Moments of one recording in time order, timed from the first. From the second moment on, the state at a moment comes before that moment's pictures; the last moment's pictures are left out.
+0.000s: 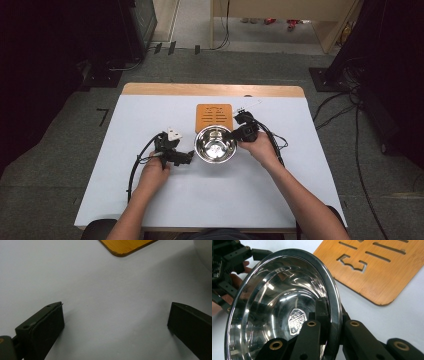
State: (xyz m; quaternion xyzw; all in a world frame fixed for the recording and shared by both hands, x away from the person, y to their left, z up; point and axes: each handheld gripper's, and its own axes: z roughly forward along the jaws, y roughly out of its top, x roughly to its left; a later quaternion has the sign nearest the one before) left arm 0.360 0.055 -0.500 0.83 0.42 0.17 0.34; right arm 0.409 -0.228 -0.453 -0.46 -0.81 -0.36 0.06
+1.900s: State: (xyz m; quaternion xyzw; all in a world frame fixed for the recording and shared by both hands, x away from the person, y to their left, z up) left arm 0.360 0.055 -0.501 0.83 0.42 0.17 0.34; right arm 0.467 -0.214 -0.445 -0.47 -0.80 -0.36 0.06
